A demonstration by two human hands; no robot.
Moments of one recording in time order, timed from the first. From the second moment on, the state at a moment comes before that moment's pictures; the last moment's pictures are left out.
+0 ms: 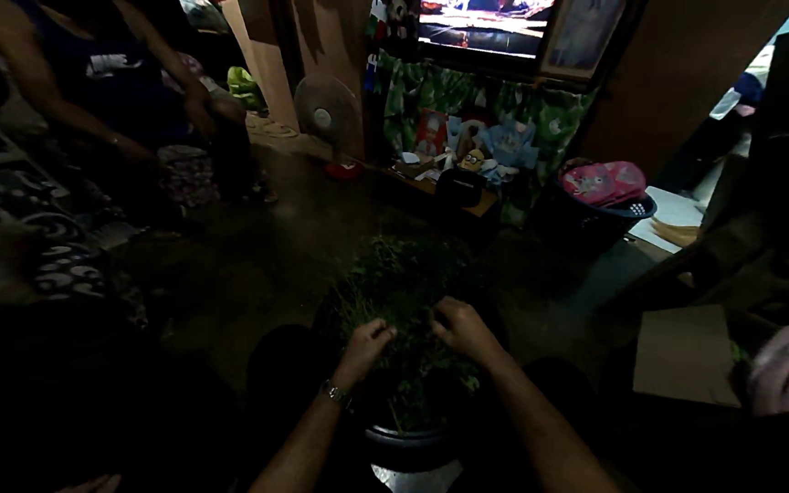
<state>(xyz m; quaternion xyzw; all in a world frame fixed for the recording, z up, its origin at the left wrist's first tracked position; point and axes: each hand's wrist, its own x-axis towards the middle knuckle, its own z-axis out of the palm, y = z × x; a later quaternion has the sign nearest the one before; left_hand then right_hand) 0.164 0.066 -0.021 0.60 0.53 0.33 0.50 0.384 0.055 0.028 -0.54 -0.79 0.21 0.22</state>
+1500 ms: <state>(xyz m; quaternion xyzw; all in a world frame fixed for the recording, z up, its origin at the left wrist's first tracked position) 0.164 0.062 -0.022 0.68 0.48 0.31 0.47 0.385 0.059 0.014 -0.47 -0.81 0.29 0.20</state>
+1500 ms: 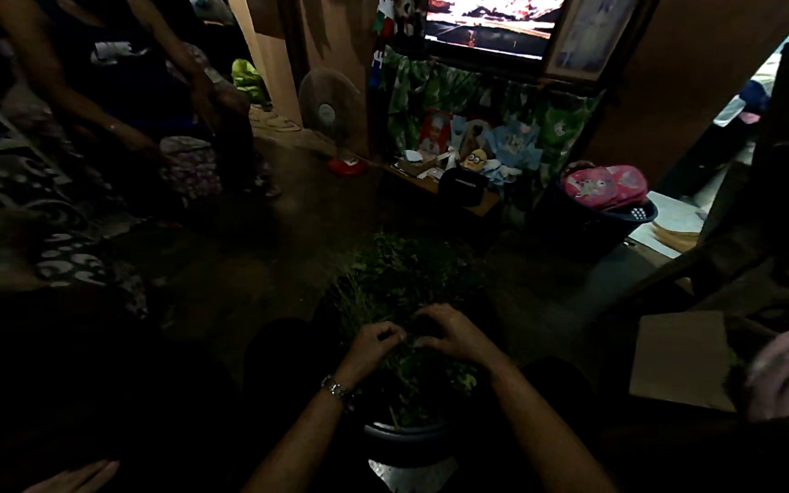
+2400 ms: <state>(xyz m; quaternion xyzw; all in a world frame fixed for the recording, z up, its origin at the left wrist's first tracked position) 0.155 0.072 -0.029 0.62 0.50 0.36 0.49 0.398 0.076 0.014 -0.53 -0.71 0.36 0.30</state>
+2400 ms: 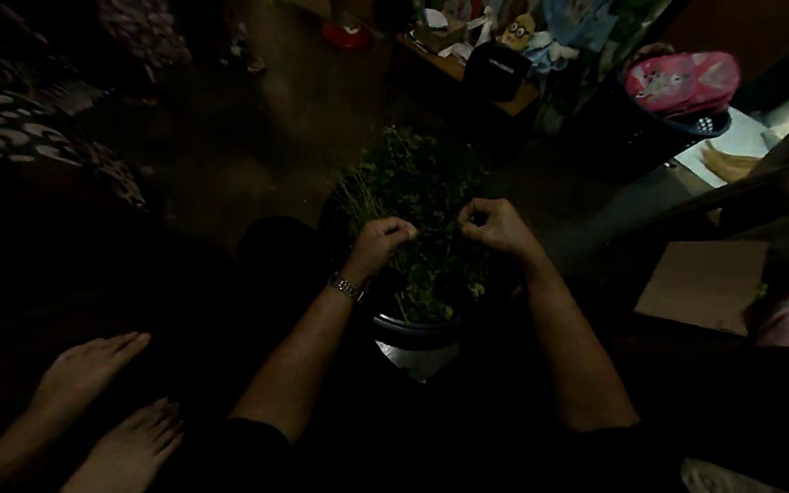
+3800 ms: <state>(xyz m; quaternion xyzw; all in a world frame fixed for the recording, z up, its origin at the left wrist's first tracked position) 0.167 0.080 -0.072 0.73 0.54 0.01 0.43 0.361 0.125 -0.124 -0.67 -0.71 0.21 -0.02</state>
